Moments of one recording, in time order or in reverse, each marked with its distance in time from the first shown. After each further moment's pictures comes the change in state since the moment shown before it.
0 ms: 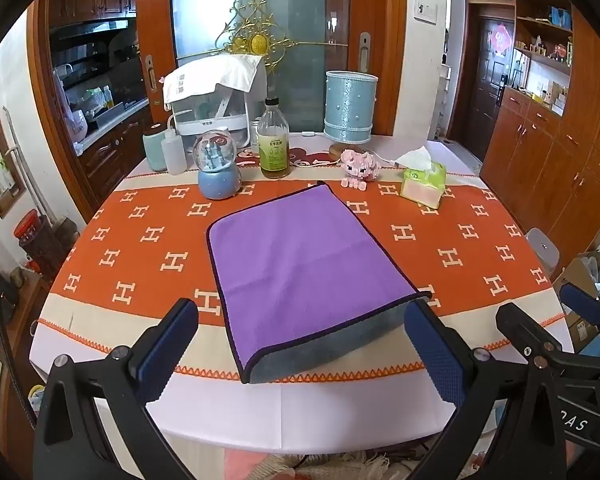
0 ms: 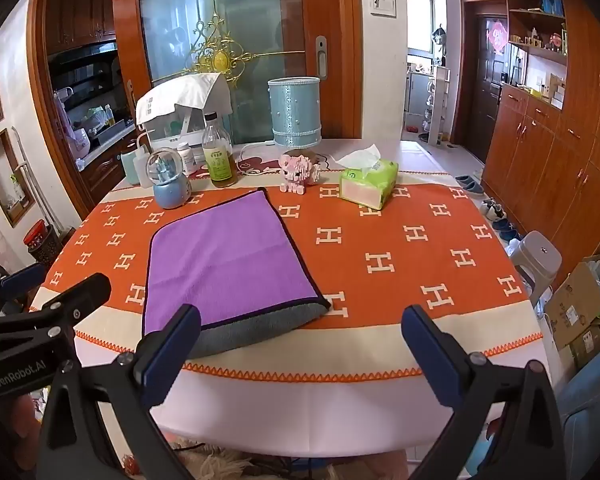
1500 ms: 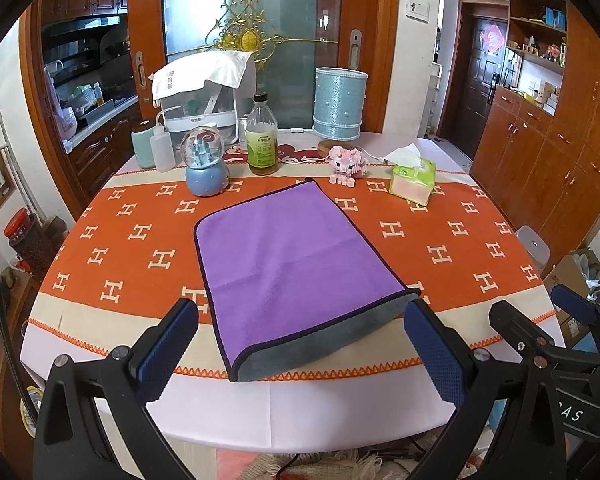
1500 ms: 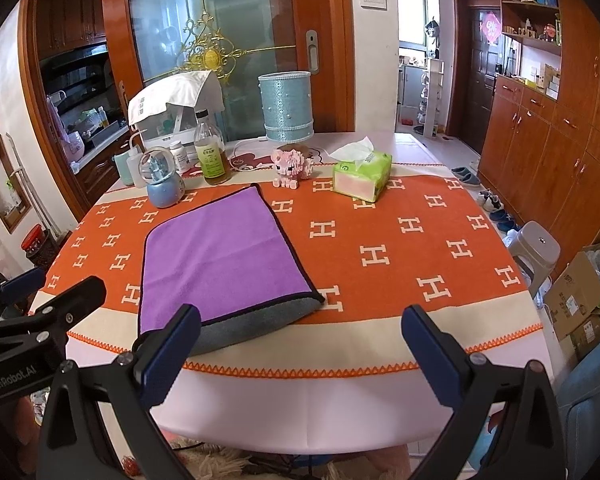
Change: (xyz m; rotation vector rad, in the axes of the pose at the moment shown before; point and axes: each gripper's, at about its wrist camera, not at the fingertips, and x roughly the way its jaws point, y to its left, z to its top) left arm 0.002 -0.005 -0.001 0.003 0.005 -0.033; right arm -0.001 -0.008 0.001 0.017 0.012 -0.005
